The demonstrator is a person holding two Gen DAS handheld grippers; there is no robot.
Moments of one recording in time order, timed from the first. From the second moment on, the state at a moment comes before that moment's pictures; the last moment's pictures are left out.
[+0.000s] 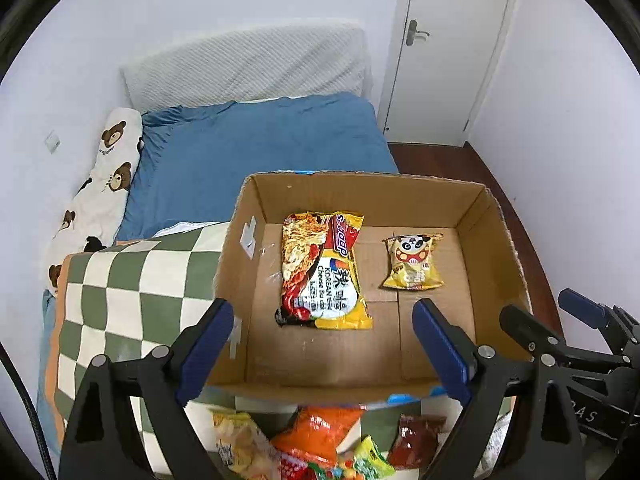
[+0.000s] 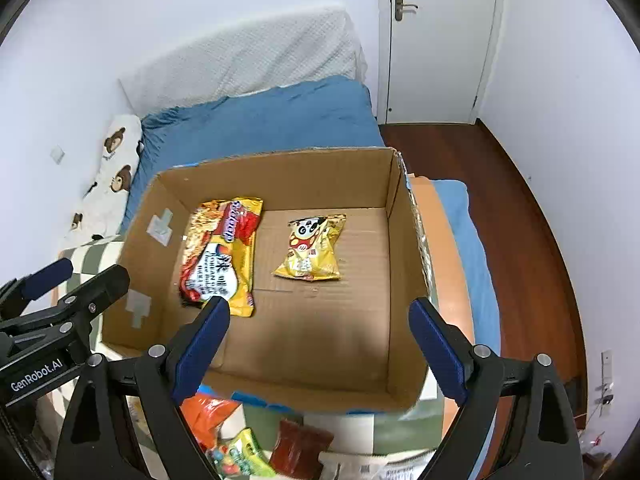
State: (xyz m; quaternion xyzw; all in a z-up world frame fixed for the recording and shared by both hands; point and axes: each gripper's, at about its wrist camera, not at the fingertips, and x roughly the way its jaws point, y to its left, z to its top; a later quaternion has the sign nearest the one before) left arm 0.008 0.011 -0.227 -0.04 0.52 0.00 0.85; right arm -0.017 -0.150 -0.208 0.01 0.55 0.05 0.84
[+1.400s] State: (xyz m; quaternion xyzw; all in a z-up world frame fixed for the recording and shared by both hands) left arm -0.070 0.129 -0.465 -0.17 0.73 0.08 0.66; right arm -0.198 -0.204 -0.399 0.13 0.72 -0.01 0.68
